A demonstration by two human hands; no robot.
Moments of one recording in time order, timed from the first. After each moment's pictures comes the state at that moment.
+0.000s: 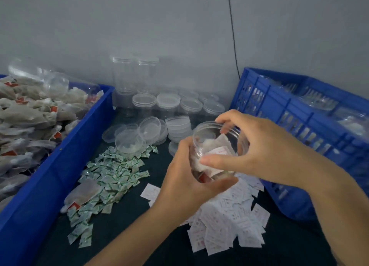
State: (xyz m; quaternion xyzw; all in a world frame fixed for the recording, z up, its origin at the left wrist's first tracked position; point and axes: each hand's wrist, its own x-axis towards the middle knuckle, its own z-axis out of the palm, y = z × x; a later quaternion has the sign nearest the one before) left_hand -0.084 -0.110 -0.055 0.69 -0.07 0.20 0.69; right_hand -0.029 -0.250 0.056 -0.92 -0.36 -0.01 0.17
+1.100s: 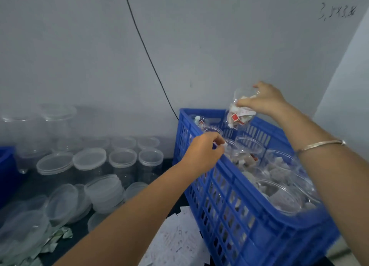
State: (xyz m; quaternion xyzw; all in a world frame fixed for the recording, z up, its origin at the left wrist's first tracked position) left_hand 0.177 -0.233 0.053 0.86 -0.15 0.14 0.46; right_hand 0.278 -0.401 0.166 -0.94 -0.02 -0.20 0.26
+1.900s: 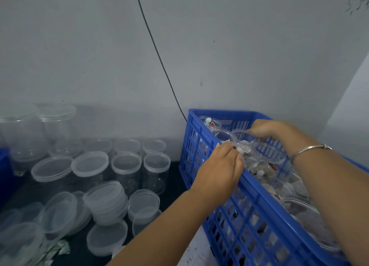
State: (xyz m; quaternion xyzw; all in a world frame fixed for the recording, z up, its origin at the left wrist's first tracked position) left_hand 0.191 -0.238 0.018 0.89 -0.22 0.22 0.33; right_hand 0.348 -0.389 0.105 -1.00 0.03 0.07 0.03
